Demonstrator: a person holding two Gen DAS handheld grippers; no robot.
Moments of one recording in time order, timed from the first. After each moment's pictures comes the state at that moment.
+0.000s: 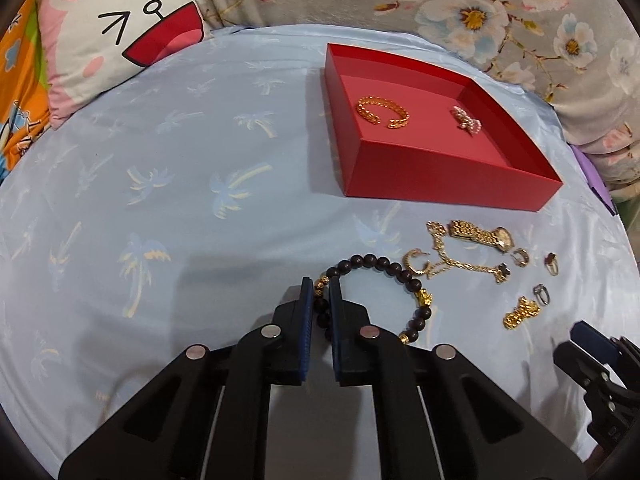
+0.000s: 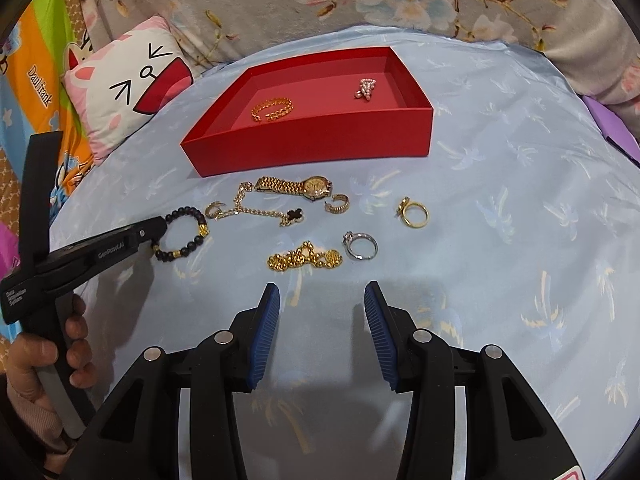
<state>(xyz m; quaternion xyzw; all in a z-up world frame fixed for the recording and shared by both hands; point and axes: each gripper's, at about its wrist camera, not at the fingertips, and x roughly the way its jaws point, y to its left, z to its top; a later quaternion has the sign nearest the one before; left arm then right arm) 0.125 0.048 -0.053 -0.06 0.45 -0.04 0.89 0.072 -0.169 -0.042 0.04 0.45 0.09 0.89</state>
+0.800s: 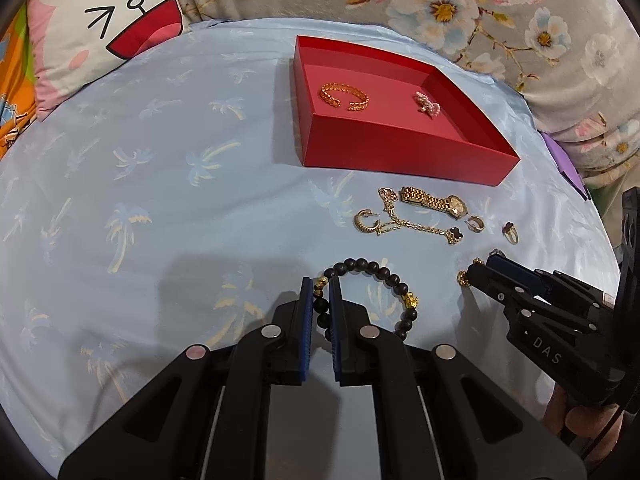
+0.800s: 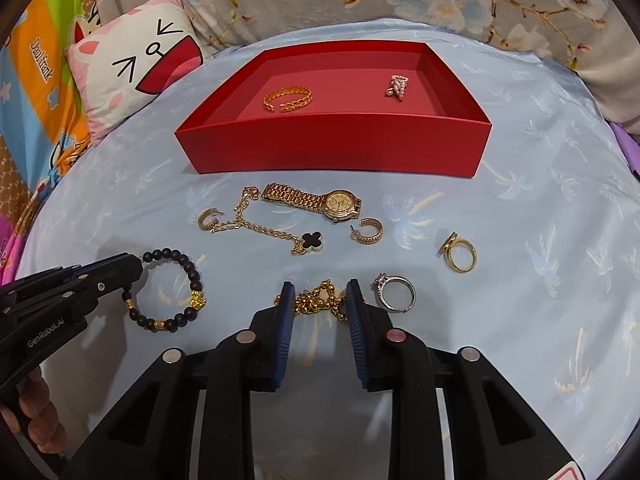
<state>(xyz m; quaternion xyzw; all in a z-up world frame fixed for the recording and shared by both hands) 0.096 0.036 -0.046 -0.07 0.46 -0.08 0.88 0.110 -0.143 -0.058 -0.01 0.46 0.11 0.88</state>
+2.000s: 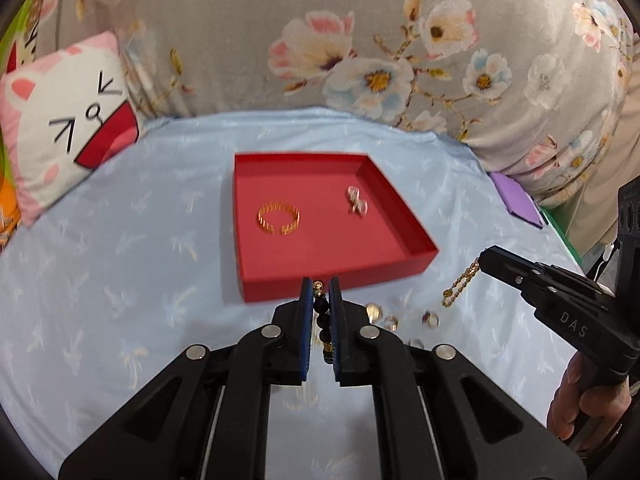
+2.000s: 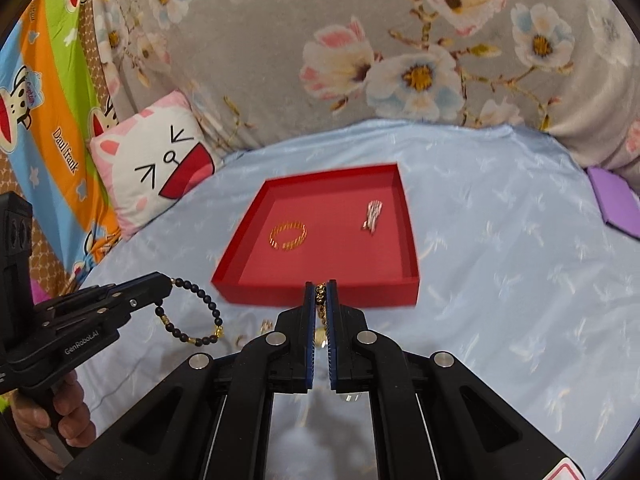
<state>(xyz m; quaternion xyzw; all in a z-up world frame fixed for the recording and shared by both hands) 0.120 0.000 0.072 -0.04 0.35 -0.14 0.92 0.118 -0.197 0.066 0.06 0.34 0.12 0.93</state>
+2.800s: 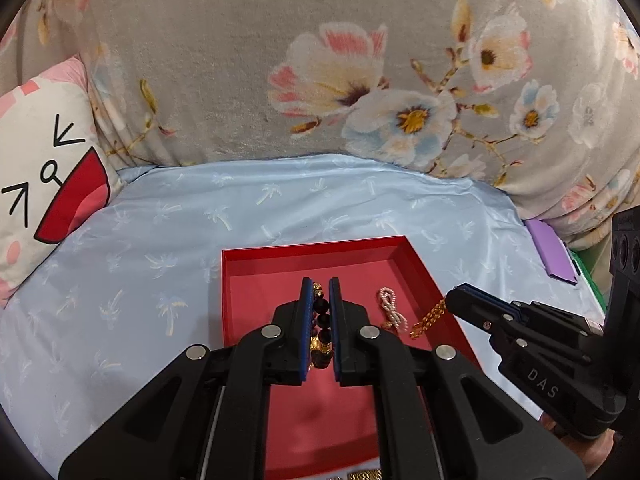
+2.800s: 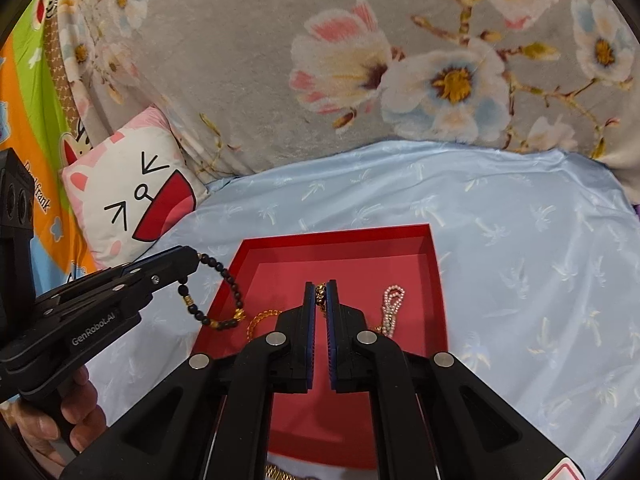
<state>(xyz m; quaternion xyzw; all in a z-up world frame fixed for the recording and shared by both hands) 0.291 -0.011 0.074 -0.04 0.34 -0.12 0.93 0.285 -0.177 0.056 0.07 0.35 0.15 0.92</state>
